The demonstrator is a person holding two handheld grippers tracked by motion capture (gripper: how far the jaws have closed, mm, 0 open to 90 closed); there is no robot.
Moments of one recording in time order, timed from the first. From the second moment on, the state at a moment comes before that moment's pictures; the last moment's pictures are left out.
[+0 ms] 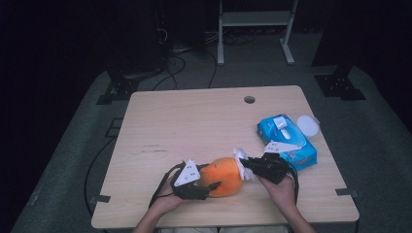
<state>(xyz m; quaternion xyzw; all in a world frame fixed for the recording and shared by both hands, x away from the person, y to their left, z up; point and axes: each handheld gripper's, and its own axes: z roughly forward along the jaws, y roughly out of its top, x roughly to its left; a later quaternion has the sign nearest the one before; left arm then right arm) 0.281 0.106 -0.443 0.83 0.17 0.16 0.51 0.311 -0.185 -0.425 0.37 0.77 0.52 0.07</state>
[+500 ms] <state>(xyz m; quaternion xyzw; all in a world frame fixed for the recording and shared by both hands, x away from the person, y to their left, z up) 0.282 0.106 -0.442 0.82 0.17 0.16 0.52 0.314 -0.188 -0.429 0.37 0.77 0.52 0.07</state>
